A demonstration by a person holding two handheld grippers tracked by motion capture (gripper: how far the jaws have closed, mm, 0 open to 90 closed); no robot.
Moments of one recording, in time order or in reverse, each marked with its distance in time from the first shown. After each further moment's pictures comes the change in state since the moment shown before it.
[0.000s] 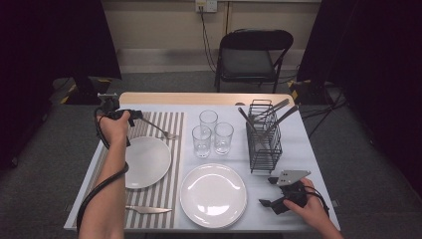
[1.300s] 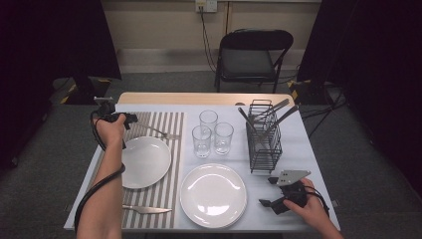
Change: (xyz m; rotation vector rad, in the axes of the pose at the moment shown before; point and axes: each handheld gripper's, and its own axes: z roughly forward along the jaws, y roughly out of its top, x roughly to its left) left arm 0.023 -0.002 0.004 0.021 0.062 -0.029; right arm 0.000 0.000 0.000 0.000 0.000 0.000
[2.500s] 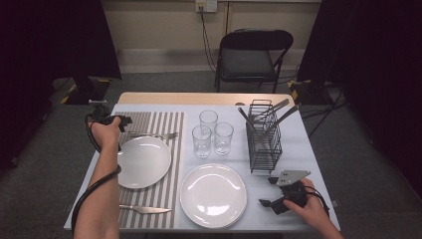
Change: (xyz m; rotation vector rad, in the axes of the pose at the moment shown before) left arm 0.020 -0.001 -0.004 -0.010 0.045 -0.017; right arm 0.000 0.000 0.000 0.000 0.000 -0.001
